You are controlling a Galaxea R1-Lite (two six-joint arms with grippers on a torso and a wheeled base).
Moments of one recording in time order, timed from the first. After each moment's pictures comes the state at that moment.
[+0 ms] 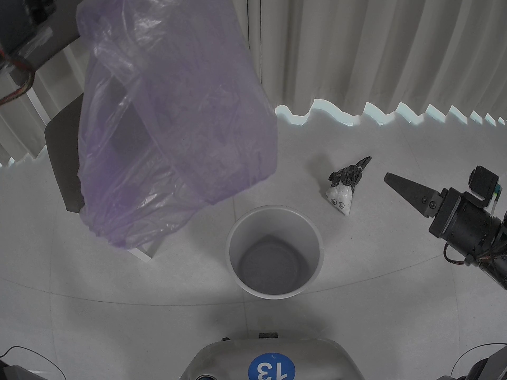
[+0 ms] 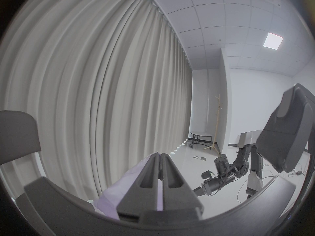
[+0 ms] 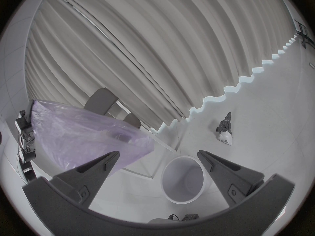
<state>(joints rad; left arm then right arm) -0.86 1.20 -1.24 -0.29 -0.14 0.25 0.60 1.31 -0.47 -0.80 -0.11 0.53</state>
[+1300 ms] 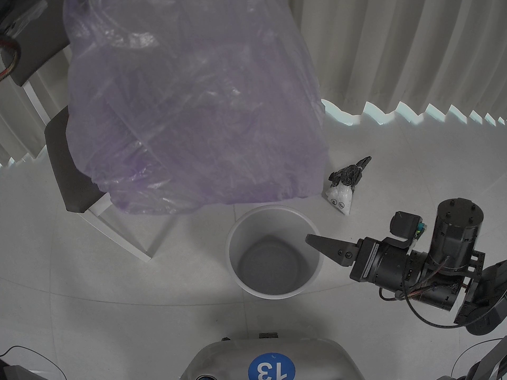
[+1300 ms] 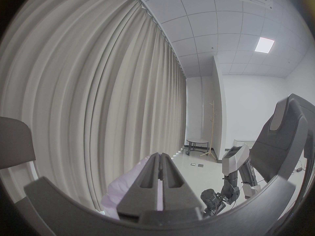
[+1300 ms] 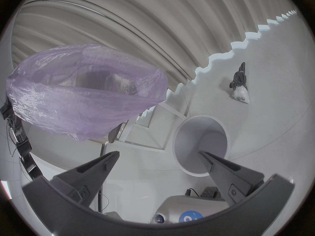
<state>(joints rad) -0.90 1.20 -1.24 -0.37 -0.21 0.29 0.71 1.66 -0.46 -0.96 0.00 0.70</state>
